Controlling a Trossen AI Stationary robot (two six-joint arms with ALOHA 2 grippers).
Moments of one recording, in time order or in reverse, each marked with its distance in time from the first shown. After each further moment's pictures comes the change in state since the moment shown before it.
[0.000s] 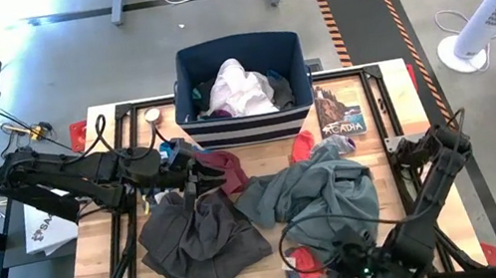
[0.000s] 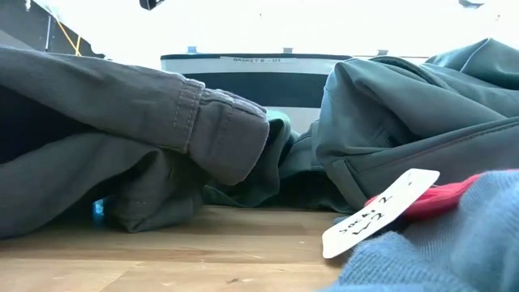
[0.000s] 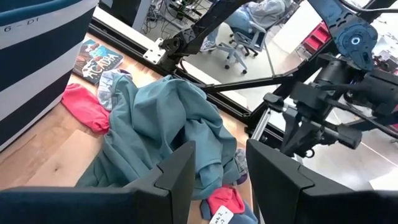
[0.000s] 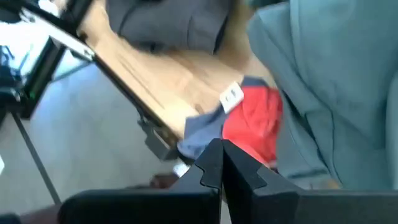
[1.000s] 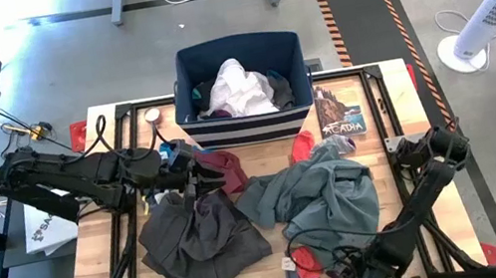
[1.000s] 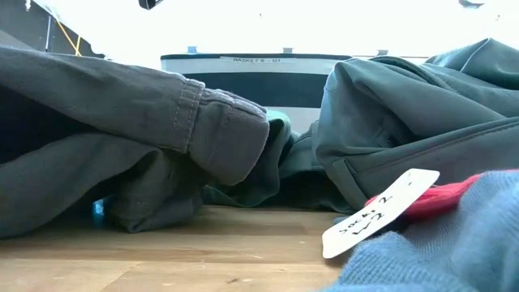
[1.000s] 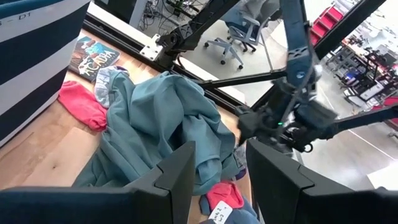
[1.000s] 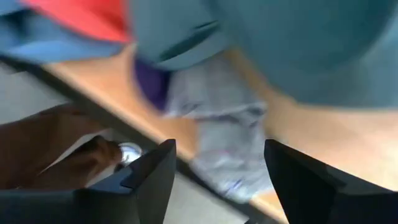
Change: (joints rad) left arm -0.006 0.000 0.000 -0.008 0.011 0.007; right arm 0.002 0.016 -0.401 0.261 -0.529 0.131
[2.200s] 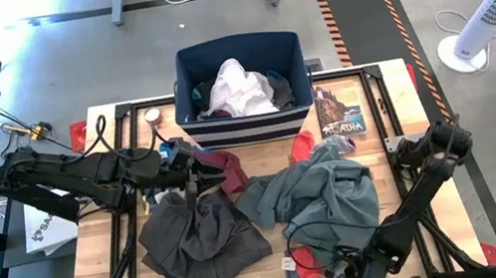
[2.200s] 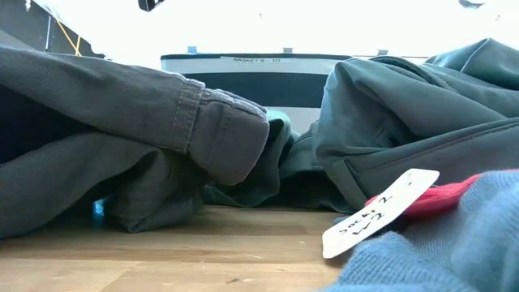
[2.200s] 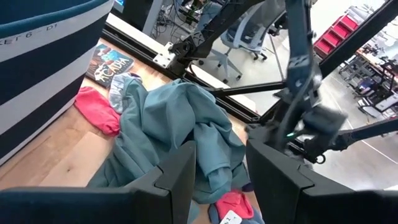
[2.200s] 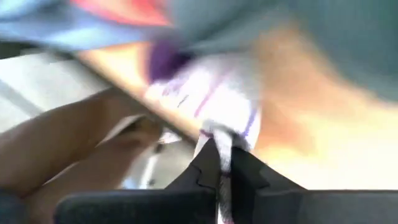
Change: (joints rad) left arm 0.000 0.000 0.000 -0.002 -0.061 -0.007; right arm -0.011 -0.060 -0.126 0.294 -0.010 0.027
